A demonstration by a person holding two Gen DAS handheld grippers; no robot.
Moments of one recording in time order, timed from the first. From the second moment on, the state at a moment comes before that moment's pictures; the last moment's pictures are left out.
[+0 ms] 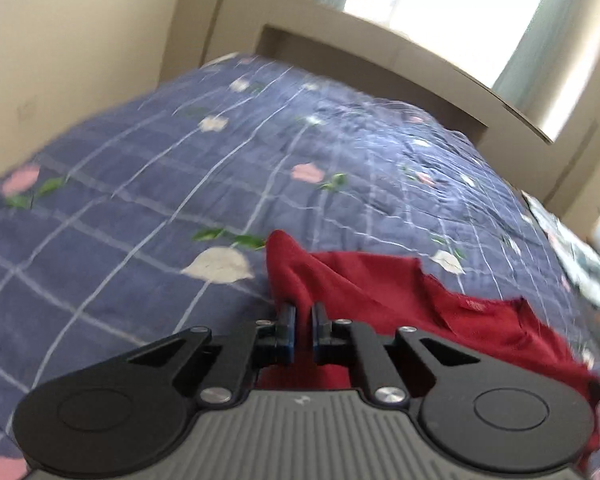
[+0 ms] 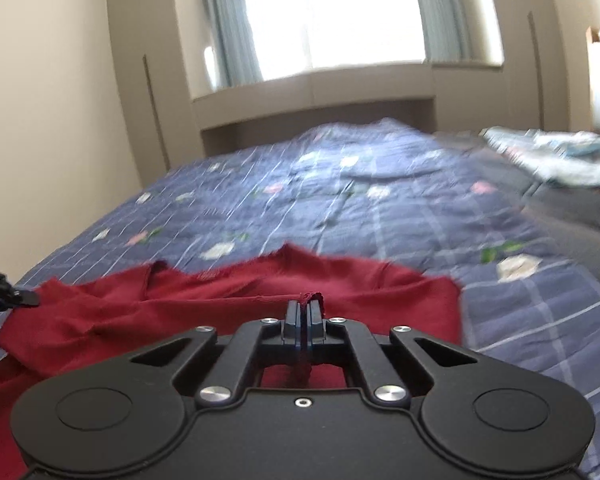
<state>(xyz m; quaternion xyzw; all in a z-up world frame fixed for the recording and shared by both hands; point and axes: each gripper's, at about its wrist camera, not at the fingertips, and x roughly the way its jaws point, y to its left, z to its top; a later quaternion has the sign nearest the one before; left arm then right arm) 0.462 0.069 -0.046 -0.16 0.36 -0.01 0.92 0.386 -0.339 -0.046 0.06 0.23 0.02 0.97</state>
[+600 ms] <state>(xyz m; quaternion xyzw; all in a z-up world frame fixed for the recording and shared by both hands) 0.390 0.057 -0.042 0.00 0.34 -0.06 0.94 0.393 -0.355 -0.041 0.12 0.23 0.03 0.96</state>
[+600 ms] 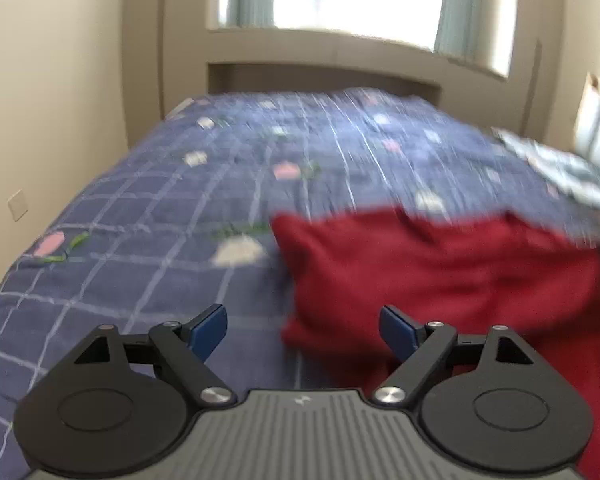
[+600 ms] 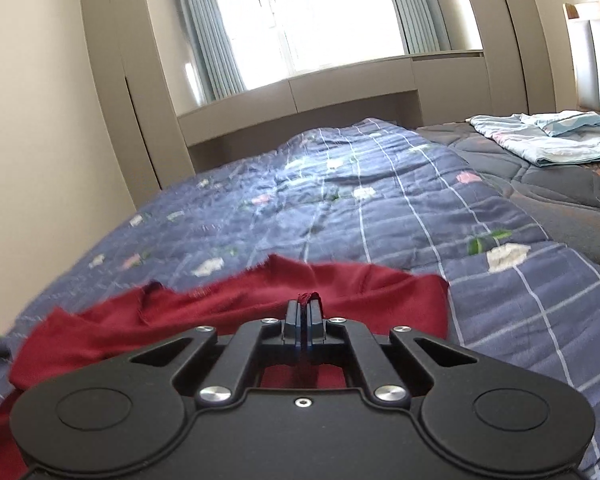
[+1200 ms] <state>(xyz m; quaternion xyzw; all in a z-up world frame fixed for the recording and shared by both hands) 0.391 0.019 -0.057 0.06 0.30 0.02 0.95 0.399 -0.366 -0.034 0.13 0.25 0.04 0.96</state>
